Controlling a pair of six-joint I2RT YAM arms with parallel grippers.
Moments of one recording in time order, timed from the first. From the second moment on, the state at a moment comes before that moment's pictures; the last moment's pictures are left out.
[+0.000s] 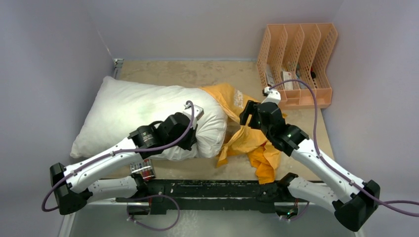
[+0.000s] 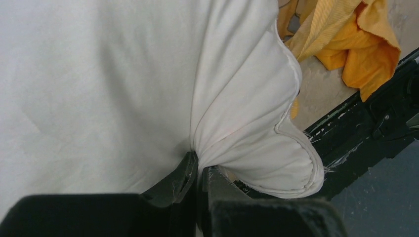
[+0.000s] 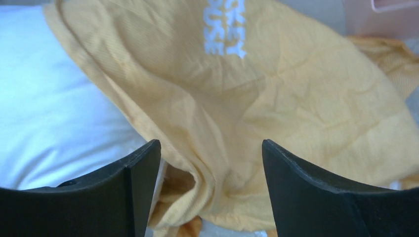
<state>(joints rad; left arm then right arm) -0.97 1.07 1.01 -0.70 -0.18 -0.39 0.65 0.97 0.83 -0.47 0.42 0.63</state>
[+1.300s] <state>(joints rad) -1.02 1.02 0.99 -0.76 -0.28 -0.48 0.54 1.52 1.16 -0.40 0.02 0.43</state>
